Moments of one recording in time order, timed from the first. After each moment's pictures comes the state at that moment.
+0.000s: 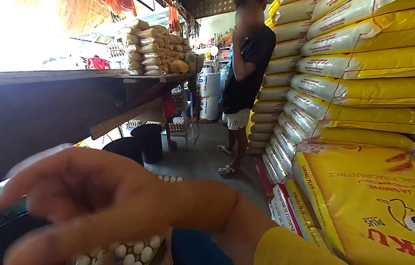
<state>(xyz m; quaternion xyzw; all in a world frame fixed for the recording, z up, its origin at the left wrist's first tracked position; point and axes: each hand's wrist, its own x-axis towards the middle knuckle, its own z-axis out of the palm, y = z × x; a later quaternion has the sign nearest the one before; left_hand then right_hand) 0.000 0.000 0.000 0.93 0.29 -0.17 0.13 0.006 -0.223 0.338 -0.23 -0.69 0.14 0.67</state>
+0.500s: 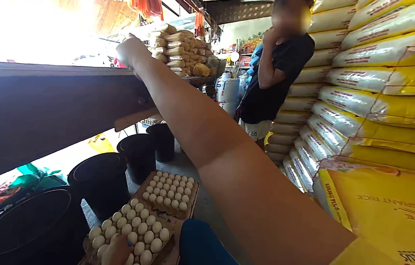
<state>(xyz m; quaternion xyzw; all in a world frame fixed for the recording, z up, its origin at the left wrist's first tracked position) 0.000 0.019 -0.025 0.93 0.30 -0.16 0.15 0.149 -0.103 0.511 -0.82 -0.39 -0.20 0.36</state>
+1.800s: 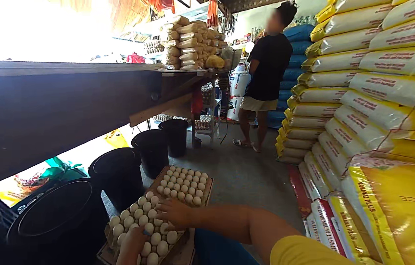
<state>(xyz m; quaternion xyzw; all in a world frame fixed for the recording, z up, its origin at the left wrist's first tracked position) -0.004 0.027 -0.023 0.92 0.29 -0.18 0.18 0.137 -0.152 0.010 -0.70 -0.71 0.02 0.10</state>
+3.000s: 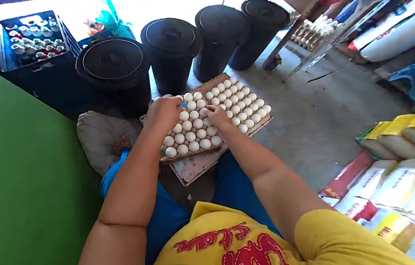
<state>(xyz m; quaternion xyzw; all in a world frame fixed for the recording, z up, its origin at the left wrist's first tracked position) -0.040 0.033 0.075 0.92 0.30 0.07 0.23 0.196 -0.071 -0.069 -0.87 -0.34 0.22 0.29</state>
